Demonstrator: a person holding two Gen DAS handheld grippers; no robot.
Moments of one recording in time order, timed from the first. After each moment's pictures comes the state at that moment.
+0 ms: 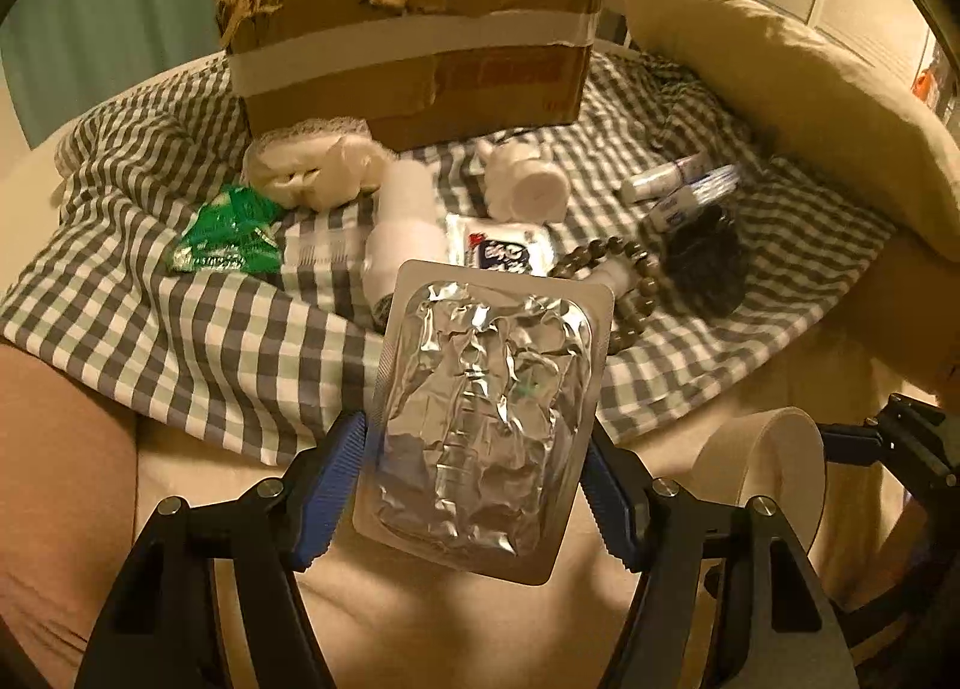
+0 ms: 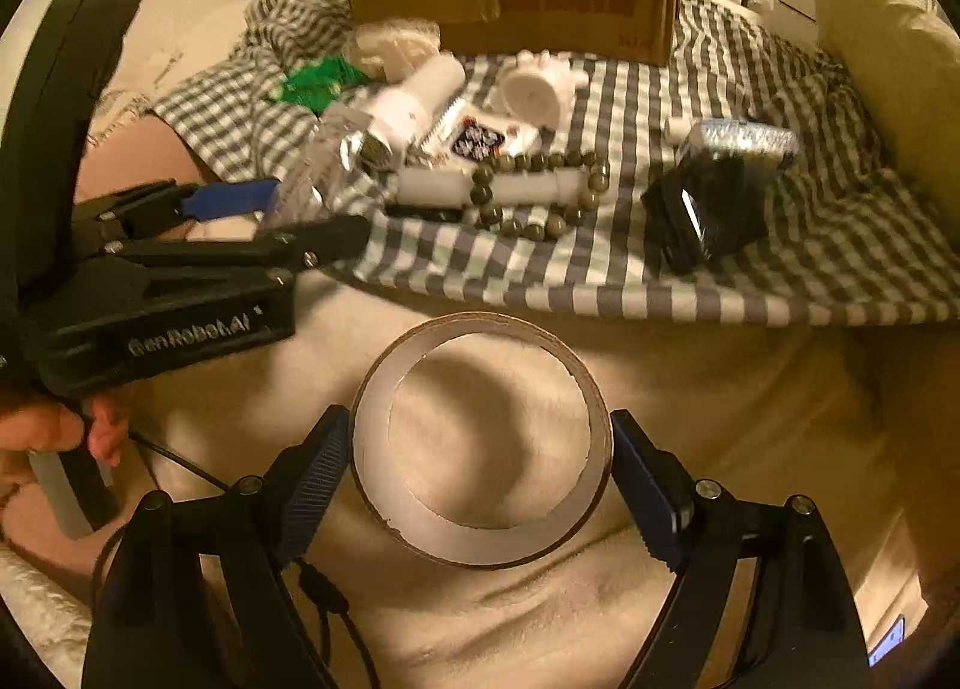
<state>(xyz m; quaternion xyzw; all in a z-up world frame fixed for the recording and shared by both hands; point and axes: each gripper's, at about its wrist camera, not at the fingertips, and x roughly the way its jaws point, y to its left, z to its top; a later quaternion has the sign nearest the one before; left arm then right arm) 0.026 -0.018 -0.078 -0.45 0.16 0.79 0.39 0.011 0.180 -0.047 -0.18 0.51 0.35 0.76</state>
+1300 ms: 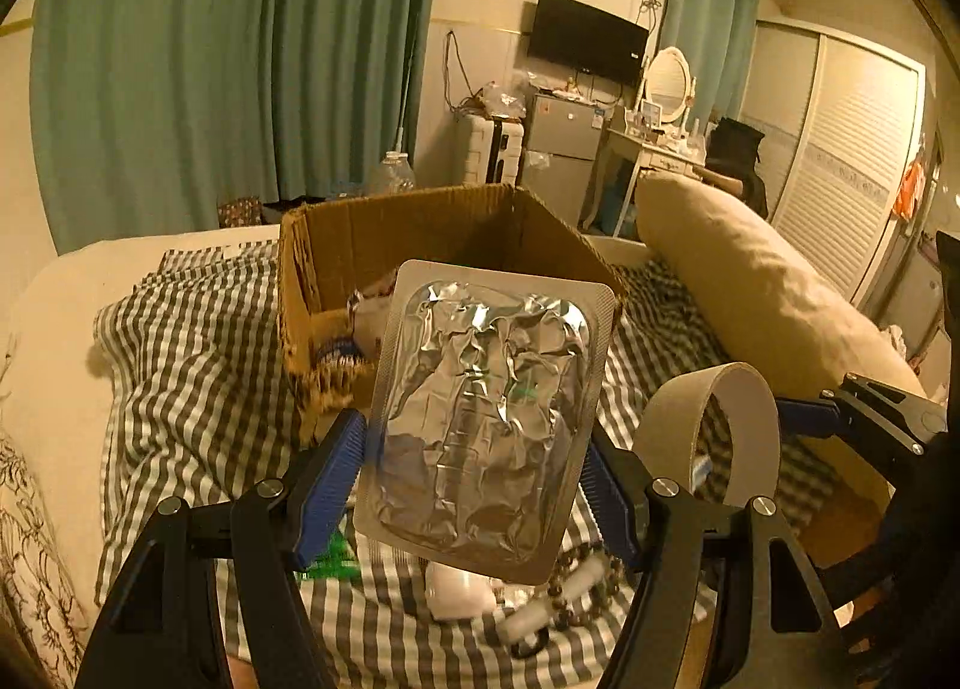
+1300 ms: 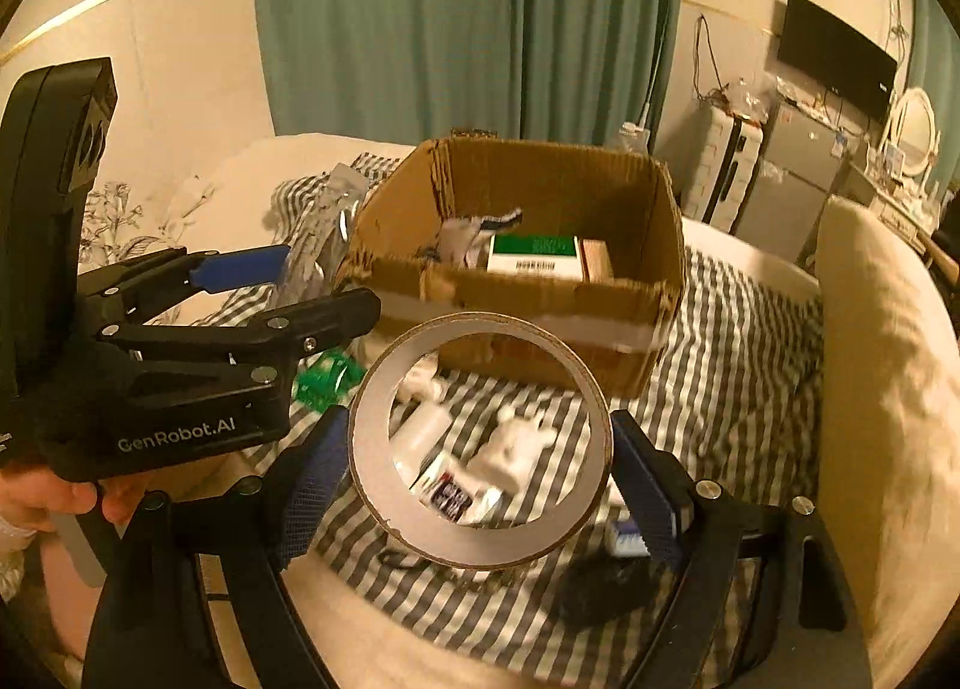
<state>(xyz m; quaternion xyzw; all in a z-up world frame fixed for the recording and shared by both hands) -0.058 0.008 0.068 -0.33 0.07 0.85 0.40 0.100 0.254 0.104 -0.18 0.34 0.41 0.83</state>
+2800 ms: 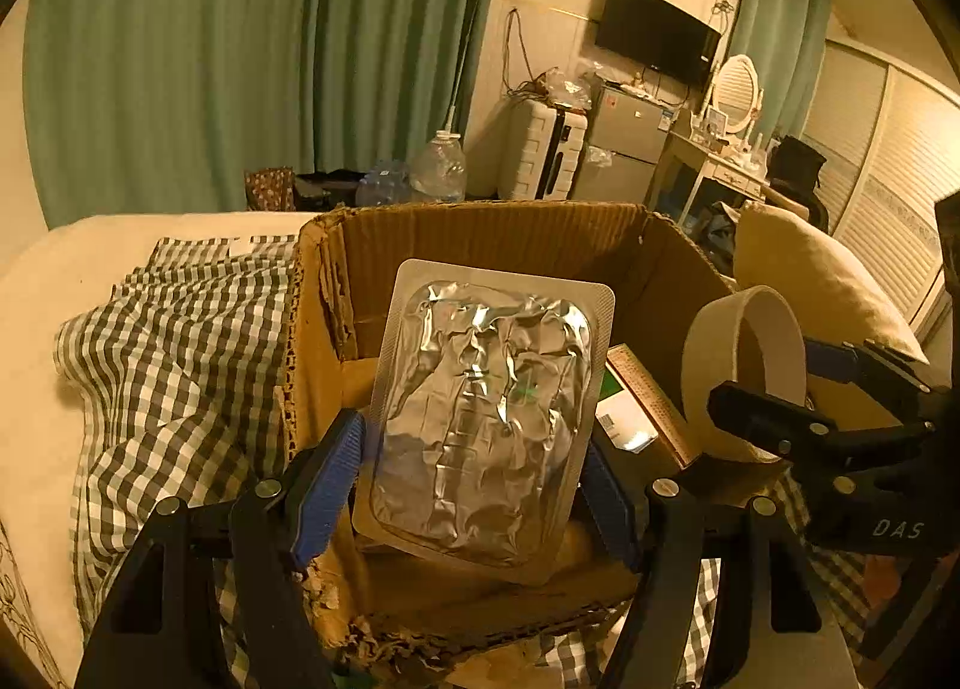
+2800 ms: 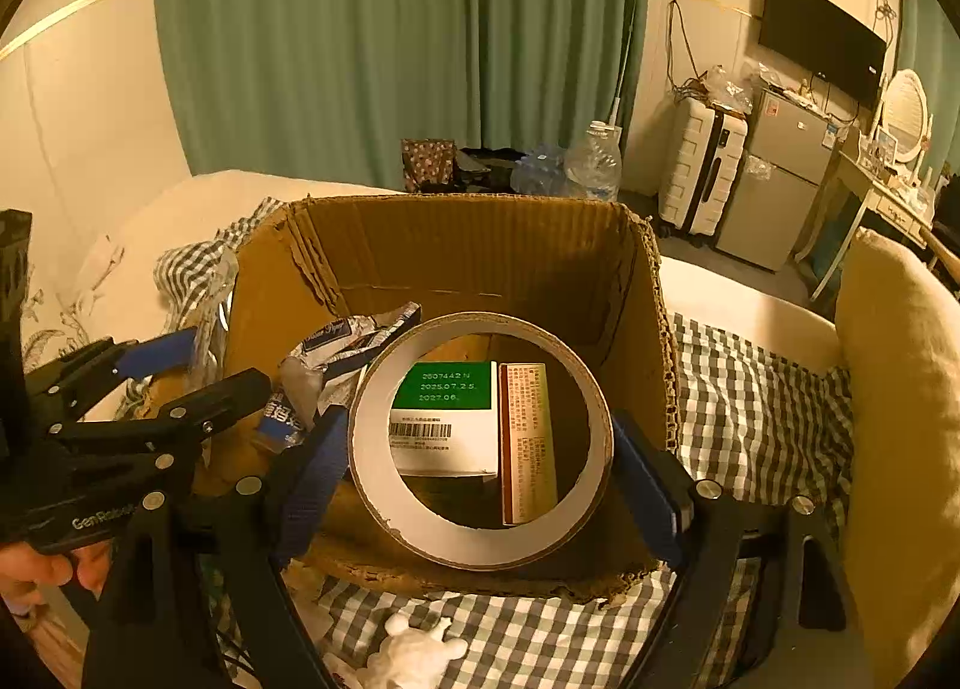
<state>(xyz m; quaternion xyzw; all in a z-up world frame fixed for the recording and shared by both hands) -0.194 0.057 0.026 -0.37 0.04 0.86 0.34 0.271 0.337 0.082 -0.15 0.35 0.37 0.84</state>
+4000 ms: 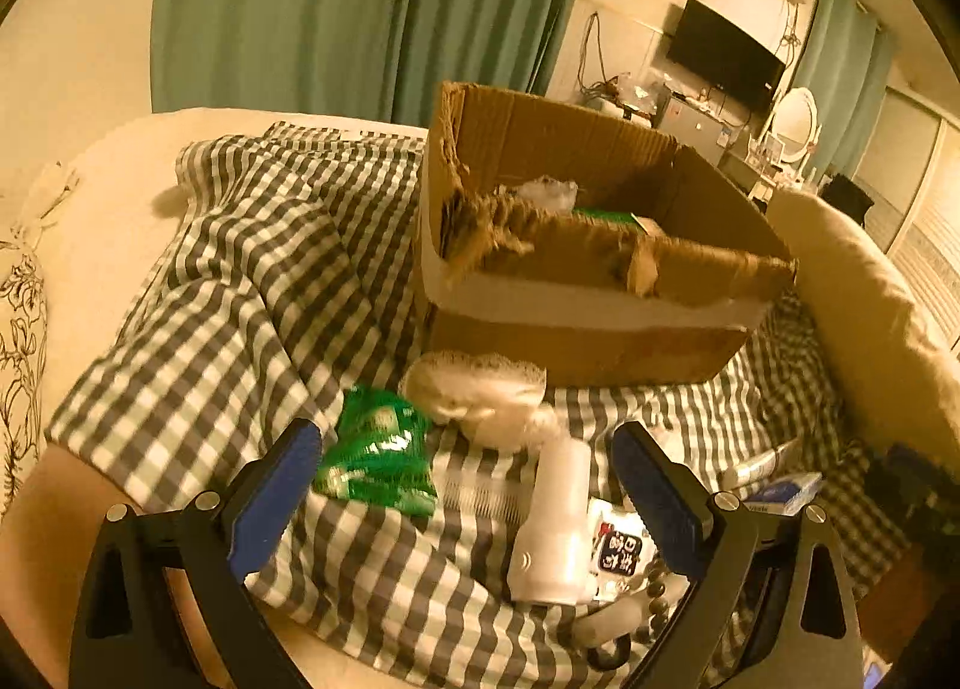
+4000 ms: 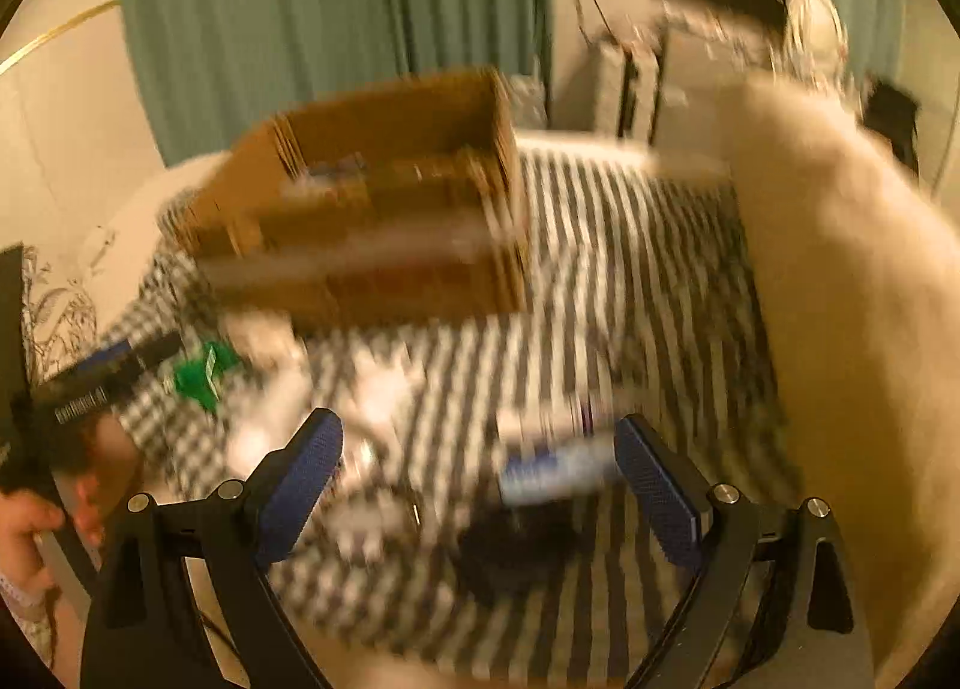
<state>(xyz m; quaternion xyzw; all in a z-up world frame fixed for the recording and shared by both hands) -0.078 -0.027 -0.029 -0.39 -0.01 0.88 0.27 0.151 0.181 0.033 -0.10 0.41 0.29 0.86</state>
